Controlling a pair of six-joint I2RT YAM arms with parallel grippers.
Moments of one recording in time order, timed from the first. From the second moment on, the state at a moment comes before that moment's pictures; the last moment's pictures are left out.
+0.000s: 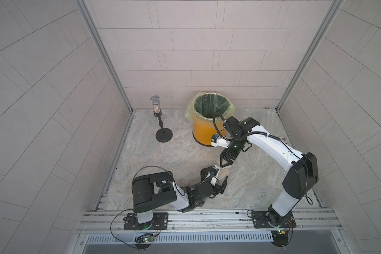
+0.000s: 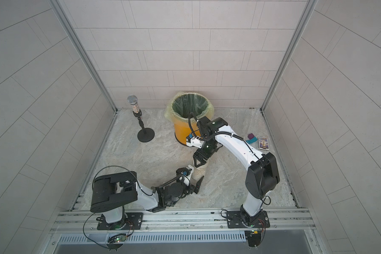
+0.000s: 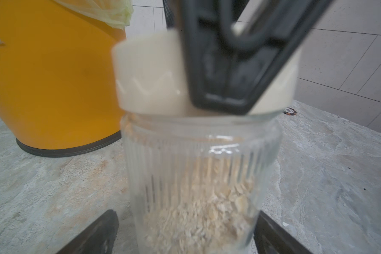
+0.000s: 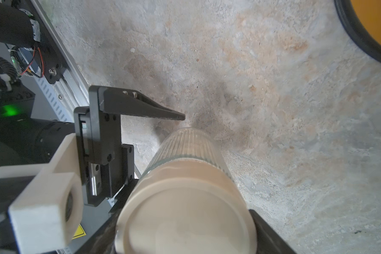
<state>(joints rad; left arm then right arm) -1.30 1.81 0.46 1.11 -0.63 -0.19 0.52 1.69 1.57 -1.38 -0.40 -0.38</state>
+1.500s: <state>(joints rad) -1.22 1.58 0.47 0.81 -0.35 -0.21 0.50 1.71 1.58 -1.46 -0.53 -0.55</state>
